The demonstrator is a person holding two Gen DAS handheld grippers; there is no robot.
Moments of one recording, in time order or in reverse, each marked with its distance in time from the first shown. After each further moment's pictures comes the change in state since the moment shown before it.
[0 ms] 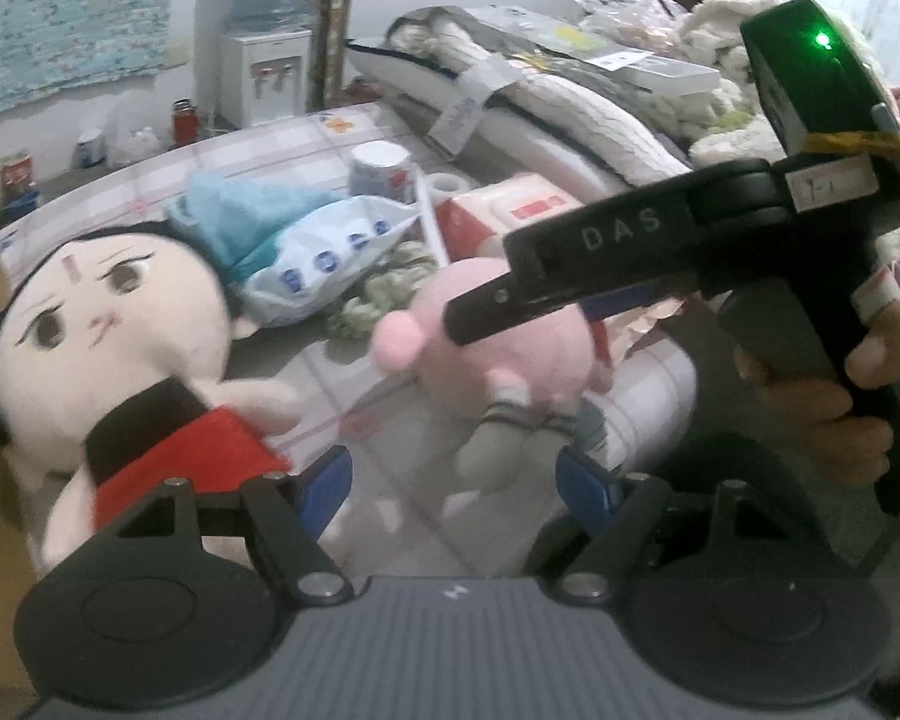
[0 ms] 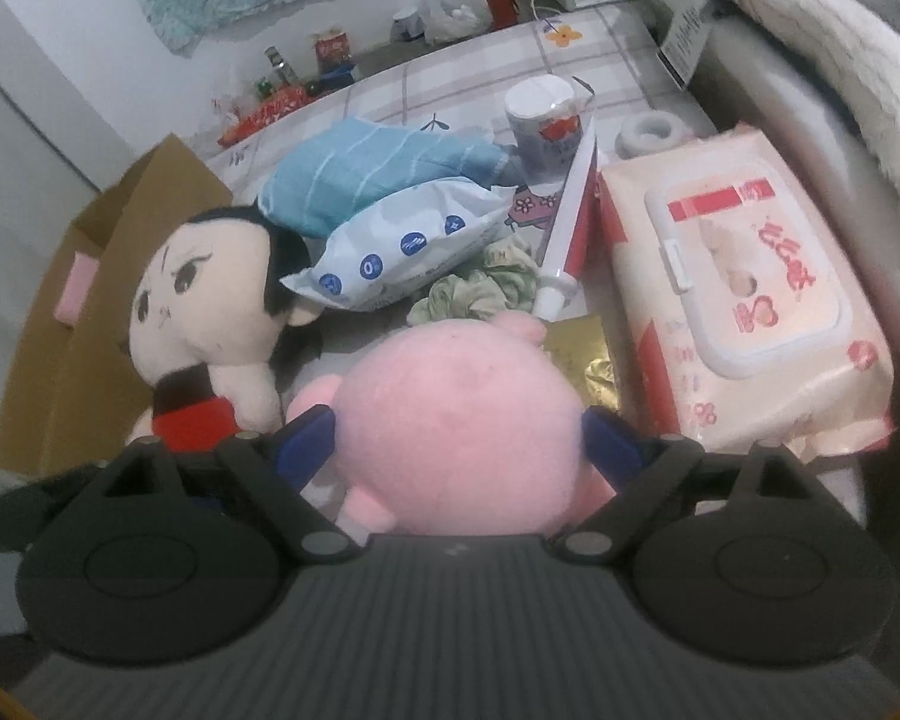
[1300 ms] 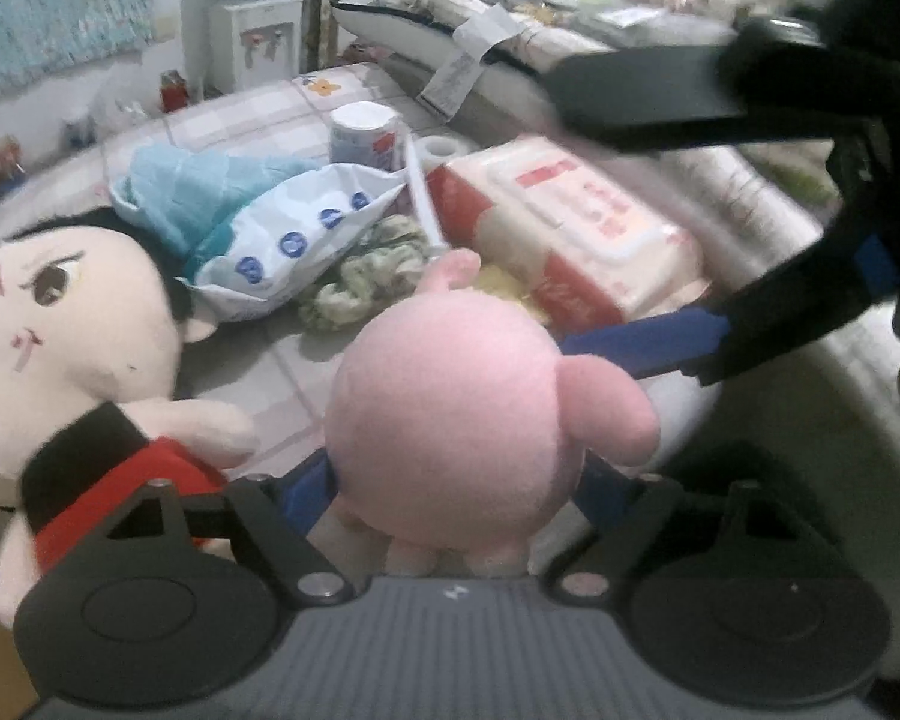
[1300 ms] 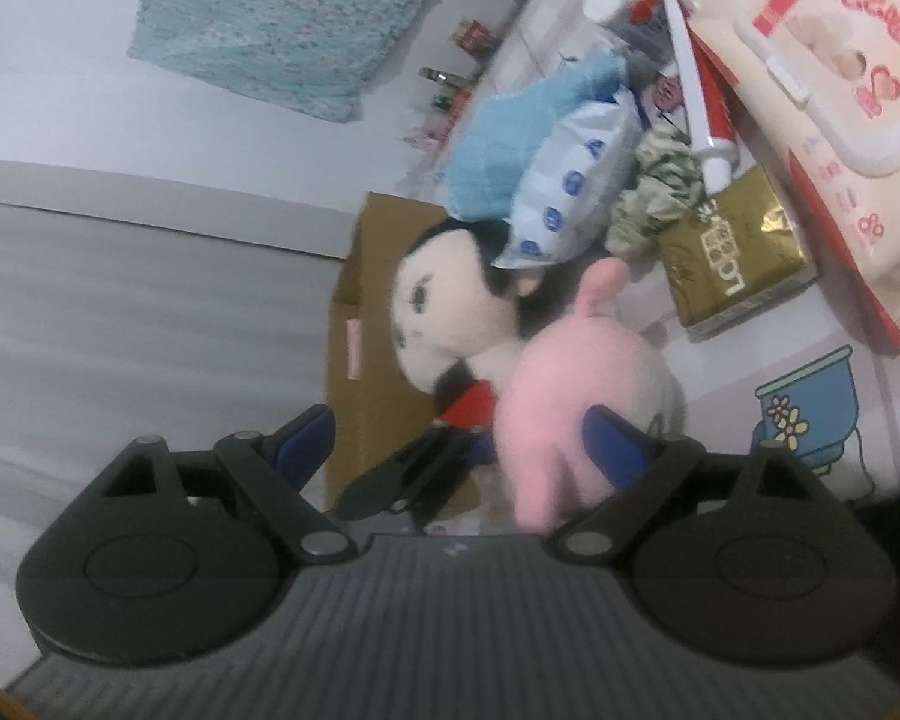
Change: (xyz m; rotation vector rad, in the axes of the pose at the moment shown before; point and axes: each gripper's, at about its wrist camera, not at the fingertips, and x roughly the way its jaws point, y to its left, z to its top) left arm 0.048 -0.012 0.018 0.038 0.082 0.029; right arm -0.013 -0.051 -0.014 0.416 0.079 0.661
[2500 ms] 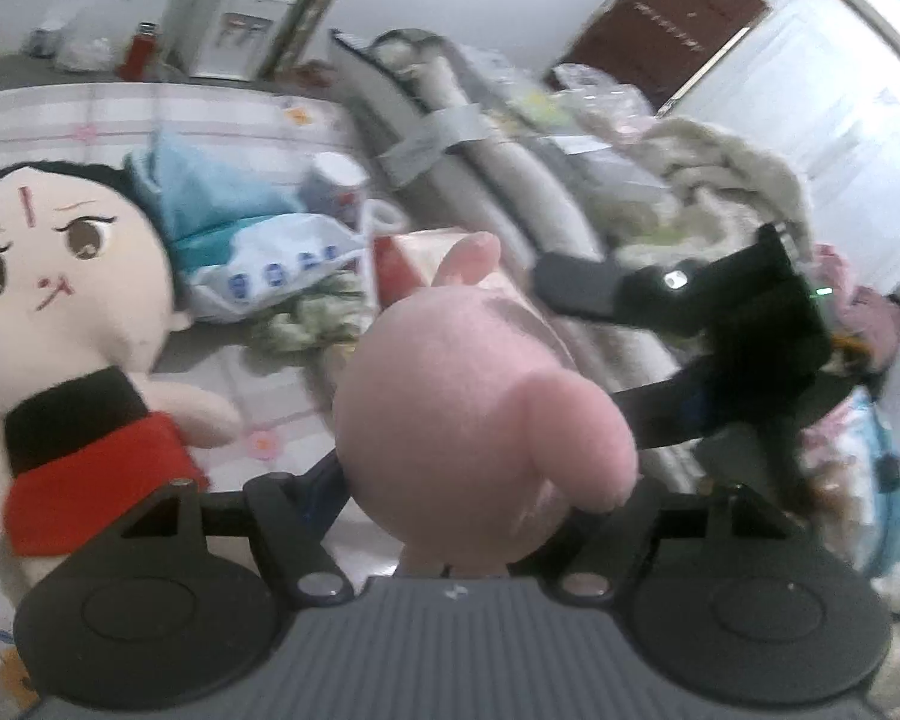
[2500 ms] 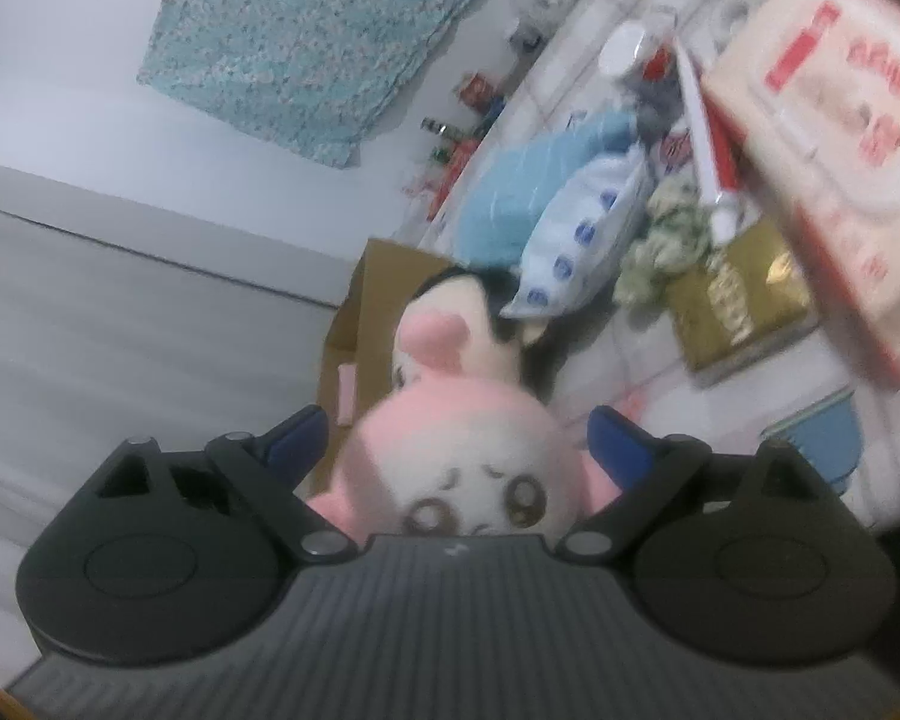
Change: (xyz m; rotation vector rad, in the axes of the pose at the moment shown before) left arm -0.044 0.058 -0.005 -0.268 -0.118 -0.363; right arm 0.001 0.008 -0.006 -0.040 -0.099 -0.027
